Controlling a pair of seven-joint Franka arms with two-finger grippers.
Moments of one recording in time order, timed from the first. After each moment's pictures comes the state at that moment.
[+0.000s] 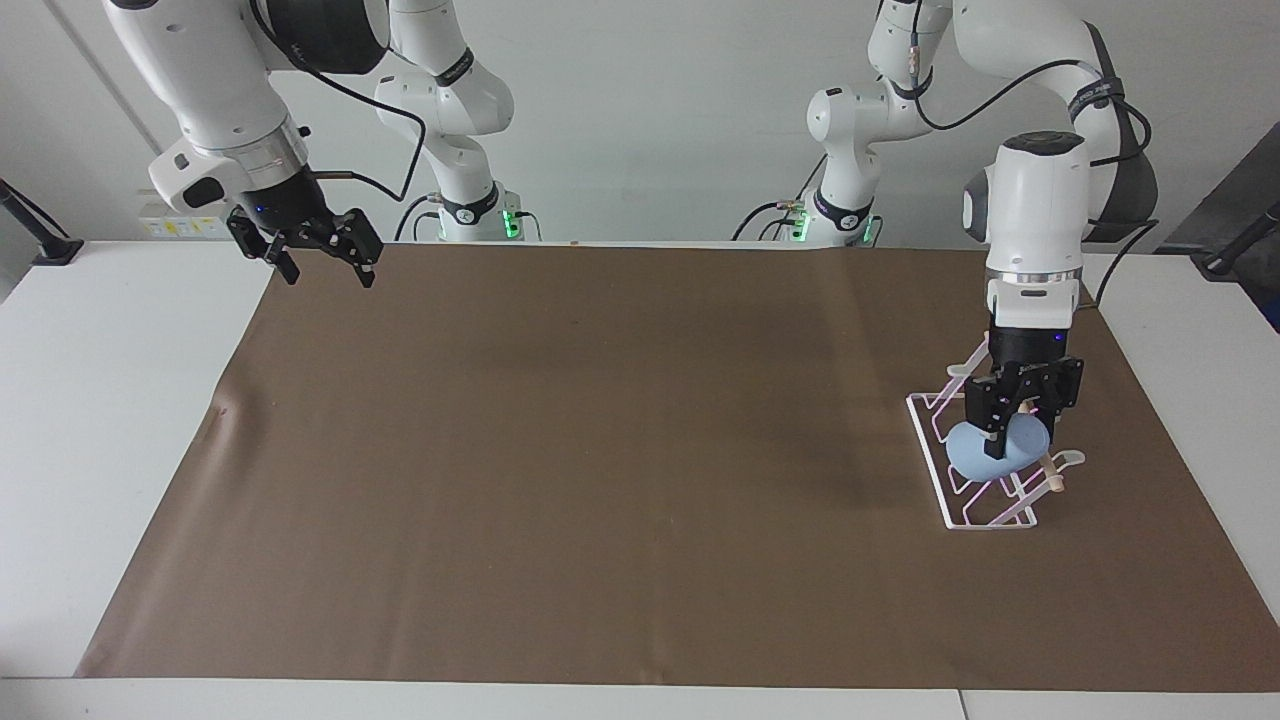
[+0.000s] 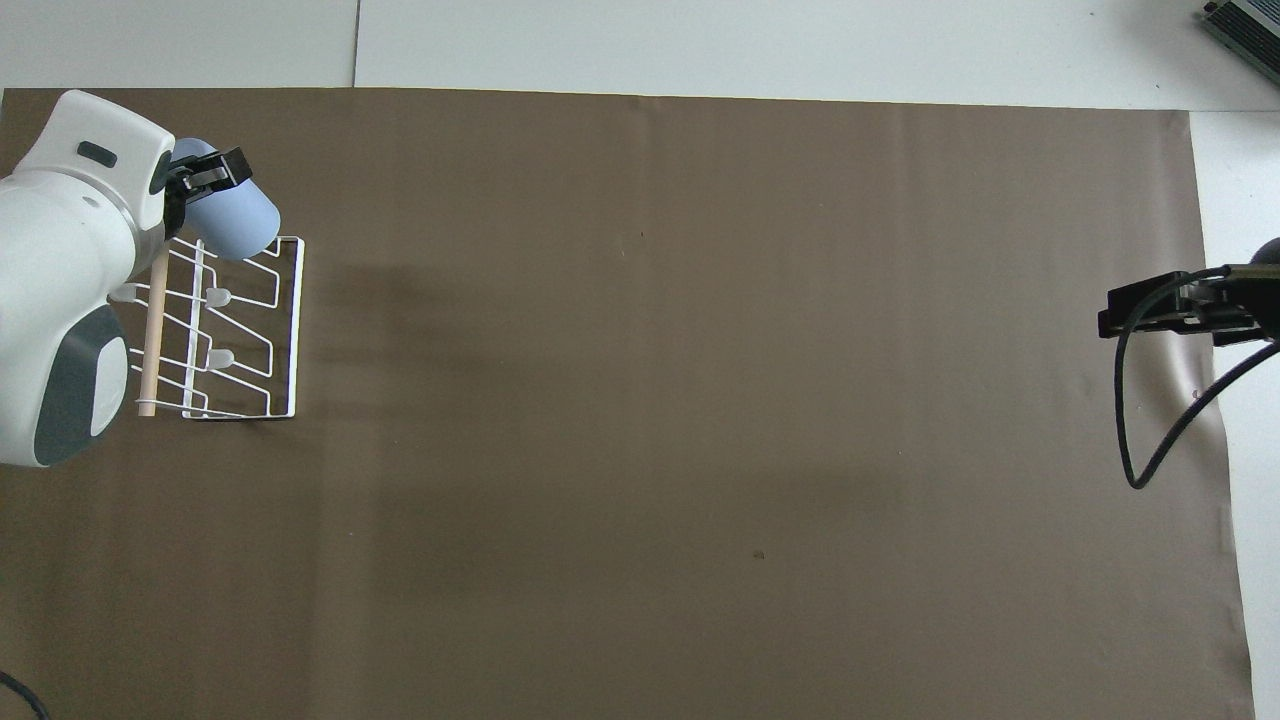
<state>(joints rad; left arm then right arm) 0.07 0.10 -0.17 -1.94 0.35 2.64 -0.57 -0.03 -0.01 -0.01 -1.58 0.01 1.57 0.05</state>
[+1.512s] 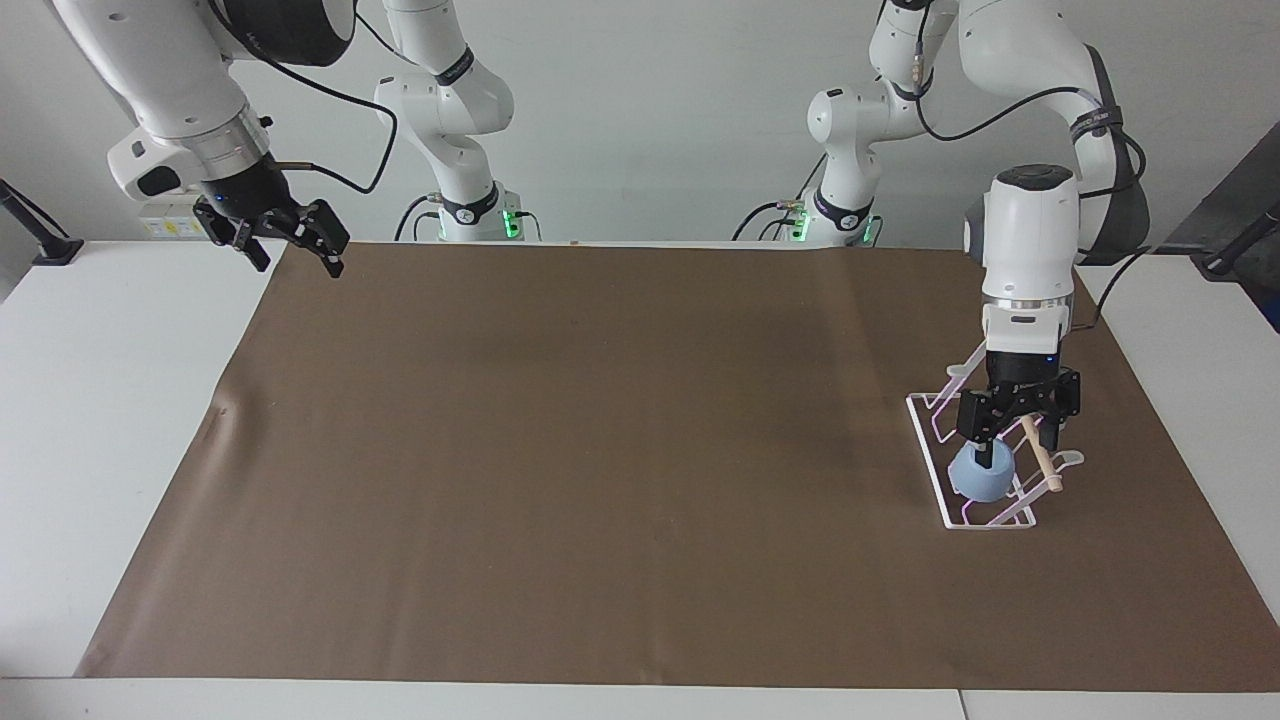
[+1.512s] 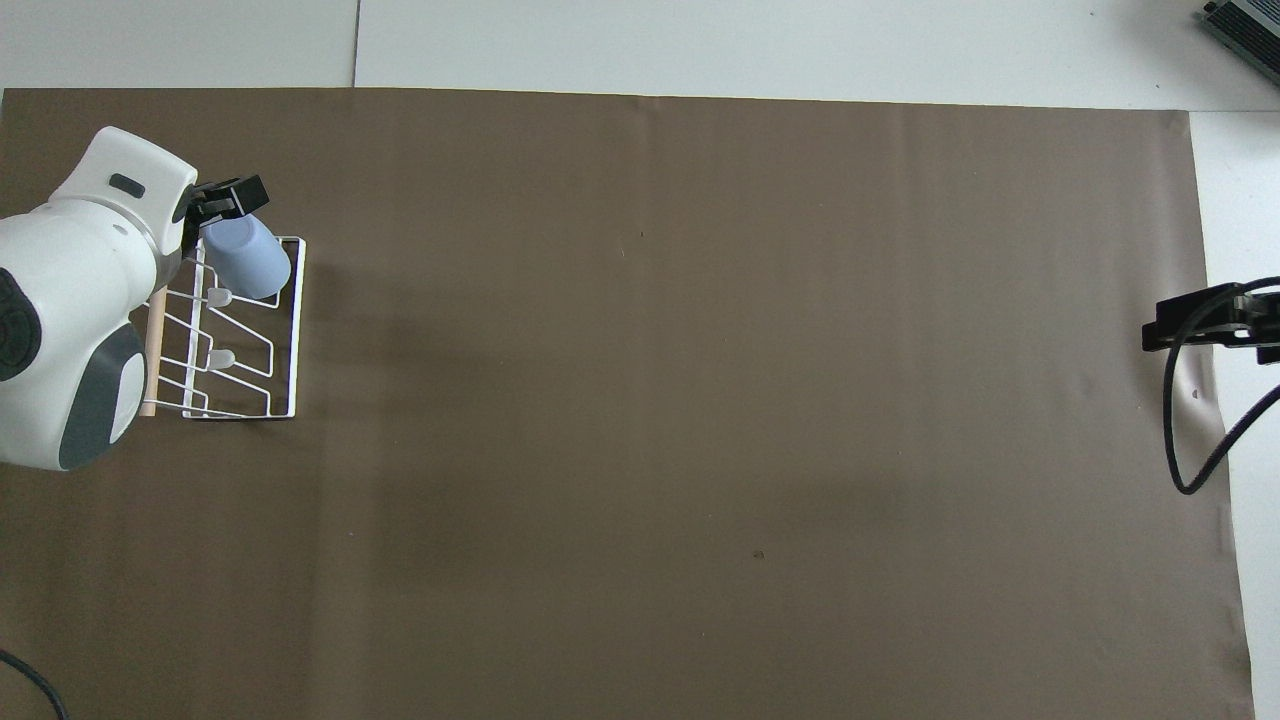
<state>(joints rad) 0.11 0.13 -0.17 -2.01 0.41 2.72 -0.57 0.01 -0.02 -0.11 -1.60 0.01 1.56 0.02</state>
